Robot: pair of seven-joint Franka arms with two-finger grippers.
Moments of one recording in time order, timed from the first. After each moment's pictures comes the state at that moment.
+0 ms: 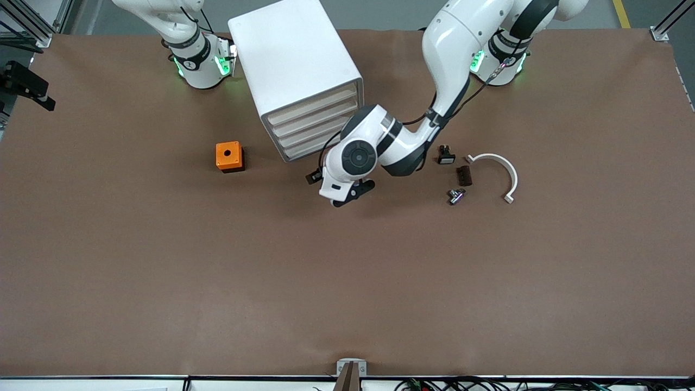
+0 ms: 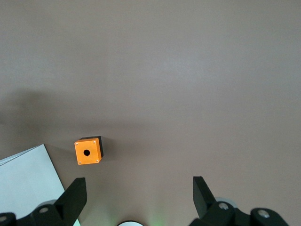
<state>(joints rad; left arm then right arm) -0.67 0.78 -0.17 -1.33 -0.36 2.05 -1.12 -0.07 -0.18 -0.04 -1.66 -0.01 1.48 -0.15</state>
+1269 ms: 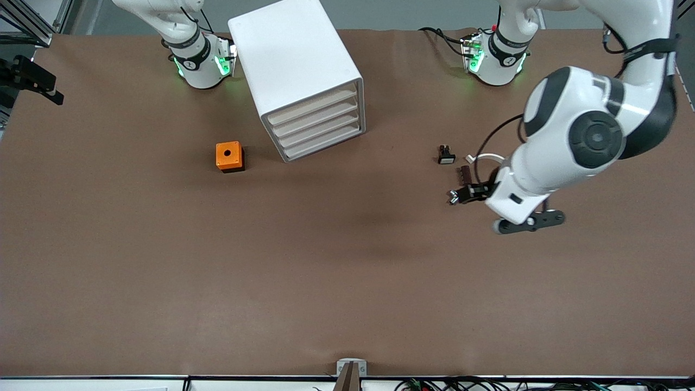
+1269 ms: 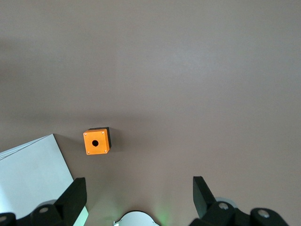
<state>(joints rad) -0.17 0.36 -0.16 -1.44 -0.02 1.69 -0.49 -0.07 -0.17 -0.02 -1.64 0.02 1.43 -0.15</state>
